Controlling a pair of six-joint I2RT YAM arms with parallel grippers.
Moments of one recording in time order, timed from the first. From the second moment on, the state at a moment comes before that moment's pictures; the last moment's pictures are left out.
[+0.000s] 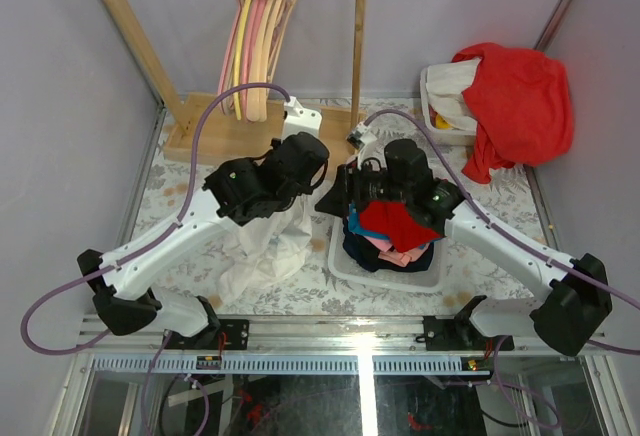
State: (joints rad) left arm -0.95 1.40 1.62 -0.99 -0.63 -0.44; right arm 0.69 1.28 1.03 -0.14 -0.54 0.47
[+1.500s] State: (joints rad) left arm -0.95 1.39 1.65 -0.98 -0.63 -0.45; right arm 0.89 1.43 1.09 0.02 -0.11 0.50
